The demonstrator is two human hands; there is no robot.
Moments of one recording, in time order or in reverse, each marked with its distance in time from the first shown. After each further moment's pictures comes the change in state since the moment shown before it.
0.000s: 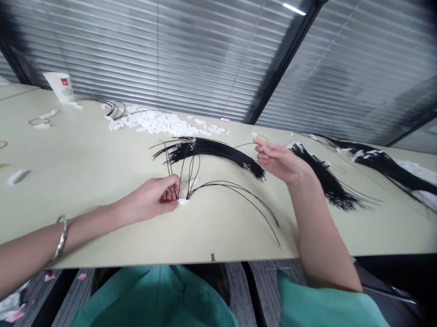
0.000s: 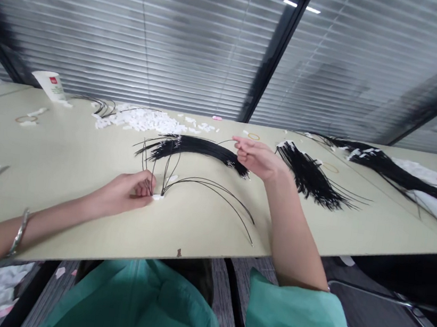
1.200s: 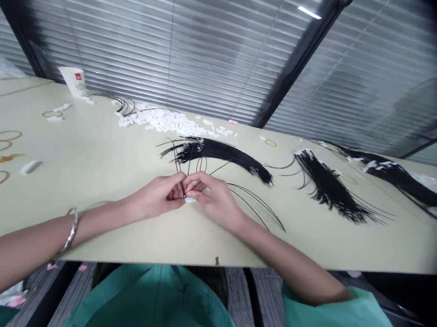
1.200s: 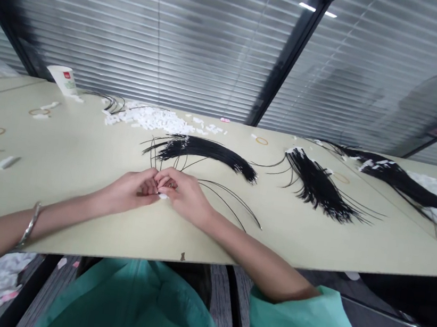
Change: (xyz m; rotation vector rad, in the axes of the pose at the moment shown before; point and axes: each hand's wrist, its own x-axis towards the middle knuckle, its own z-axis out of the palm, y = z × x) left_hand 0.001 -0.002 0.003 -0.048 0.053 0.021; right_hand -0.048 -0.017 0.192 -0.208 -0.282 -0.365
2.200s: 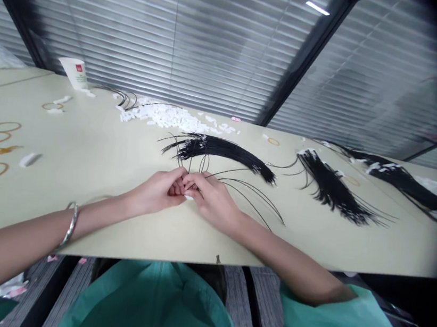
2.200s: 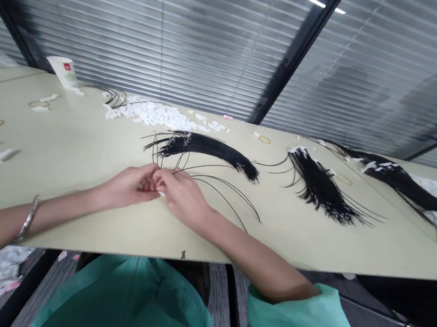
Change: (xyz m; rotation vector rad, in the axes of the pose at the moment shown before) left_hand 0.001 -0.004 0.000 -0.097 0.019 0.027; right_hand -0.002 0.004 0.007 -0.546 0.007 -0.250
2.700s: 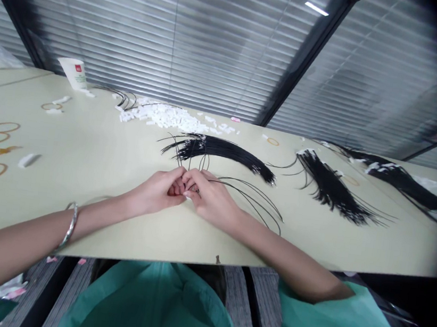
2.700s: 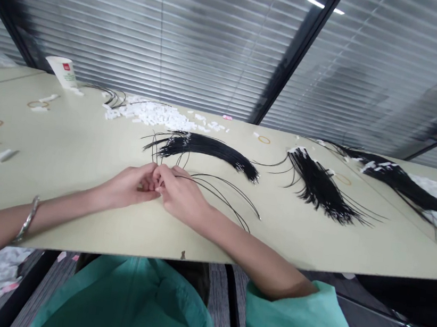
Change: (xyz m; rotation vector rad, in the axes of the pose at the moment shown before) left_hand 0.001 0.002 0.000 0.028 0.016 -0.015; right_hand 0.004 -0.006 -0.004 -0.068 -0.129 0.114
